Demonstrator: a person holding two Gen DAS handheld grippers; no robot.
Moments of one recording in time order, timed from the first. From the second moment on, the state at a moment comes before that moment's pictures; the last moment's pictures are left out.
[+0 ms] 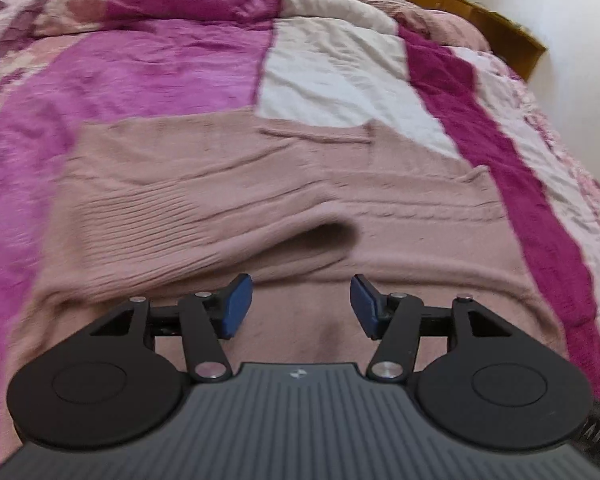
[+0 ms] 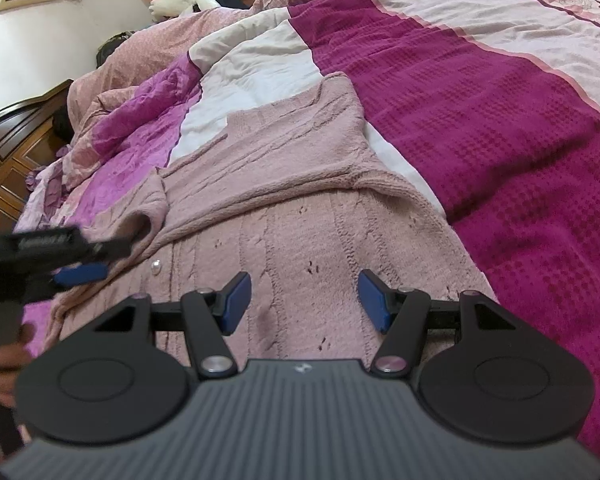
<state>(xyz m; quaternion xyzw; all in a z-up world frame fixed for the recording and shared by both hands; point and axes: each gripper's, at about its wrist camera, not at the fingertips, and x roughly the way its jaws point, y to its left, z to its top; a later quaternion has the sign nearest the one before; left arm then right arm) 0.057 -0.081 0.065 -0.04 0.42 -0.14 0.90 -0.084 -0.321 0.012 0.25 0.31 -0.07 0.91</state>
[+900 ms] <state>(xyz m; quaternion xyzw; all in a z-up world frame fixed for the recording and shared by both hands) -0.002 0.068 0.071 -0.04 0.42 0.03 0.90 -0.011 -0.164 0.063 0.08 0.31 0.14 0.94</state>
